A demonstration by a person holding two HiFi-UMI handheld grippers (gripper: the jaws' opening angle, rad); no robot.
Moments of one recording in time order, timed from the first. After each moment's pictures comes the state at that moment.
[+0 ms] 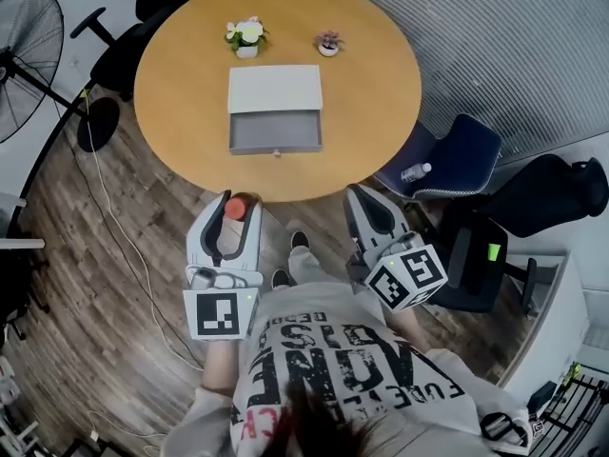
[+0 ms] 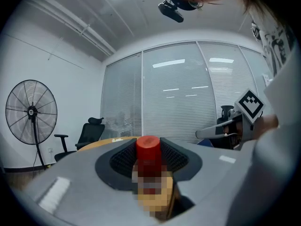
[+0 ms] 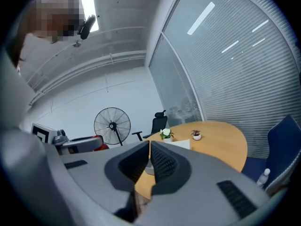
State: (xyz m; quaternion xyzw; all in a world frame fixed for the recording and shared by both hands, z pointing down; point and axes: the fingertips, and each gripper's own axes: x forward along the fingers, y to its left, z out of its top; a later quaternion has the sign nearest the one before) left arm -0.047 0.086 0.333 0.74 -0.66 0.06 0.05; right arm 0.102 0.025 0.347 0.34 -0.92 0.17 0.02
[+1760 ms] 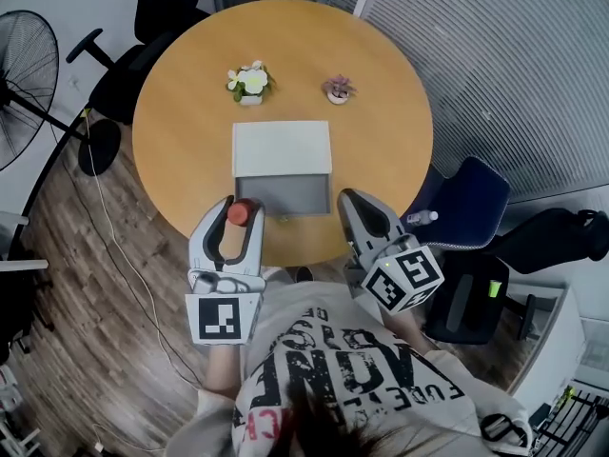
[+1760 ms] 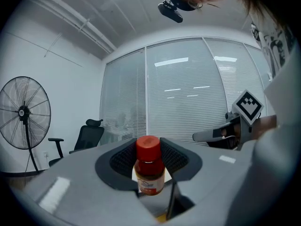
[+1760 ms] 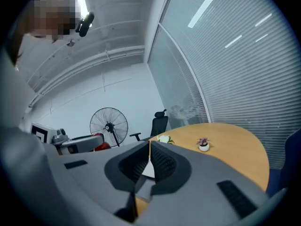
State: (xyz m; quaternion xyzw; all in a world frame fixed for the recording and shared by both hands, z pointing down) left arm -0.099 -0.056 0.325 0.74 -0.67 0.05 0.04; right arm 0.038 -0.118 0.345 0.33 -0.93 0.18 0.03
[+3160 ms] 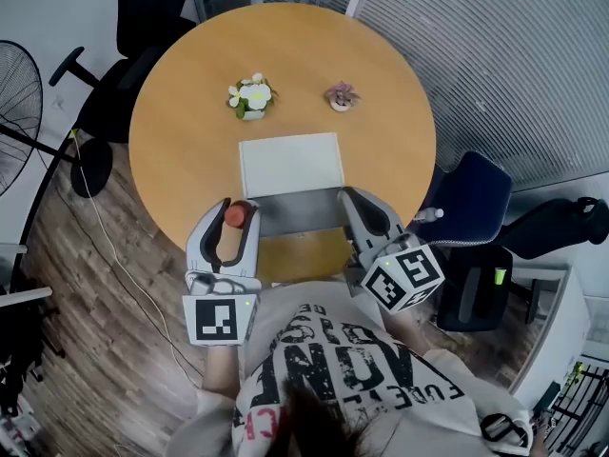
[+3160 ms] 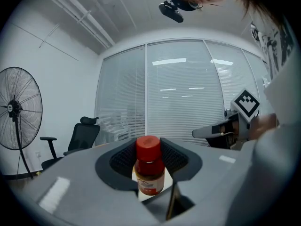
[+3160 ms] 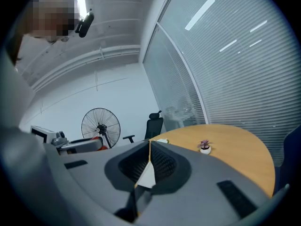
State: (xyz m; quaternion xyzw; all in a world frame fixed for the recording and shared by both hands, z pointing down) left arm -0.155 -0.095 0.334 0.77 -0.63 0.06 0.05; right arm -0.009 -0.150 0.346 0.37 -0.91 0.18 0.03
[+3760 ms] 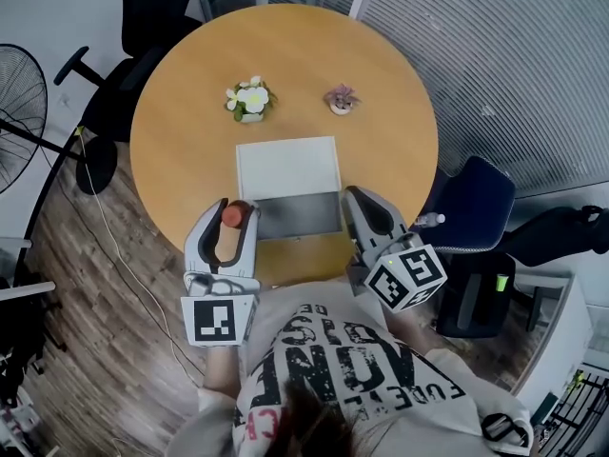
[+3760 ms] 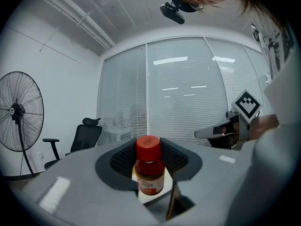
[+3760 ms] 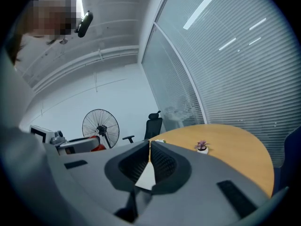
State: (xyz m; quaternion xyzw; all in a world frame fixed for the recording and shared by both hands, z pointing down) left arm -0.146 -0.106 0.325 0.76 -0.65 0.06 0.02; right arm 0.011 -0.166 0.348 0.37 -0.91 0.18 0.02
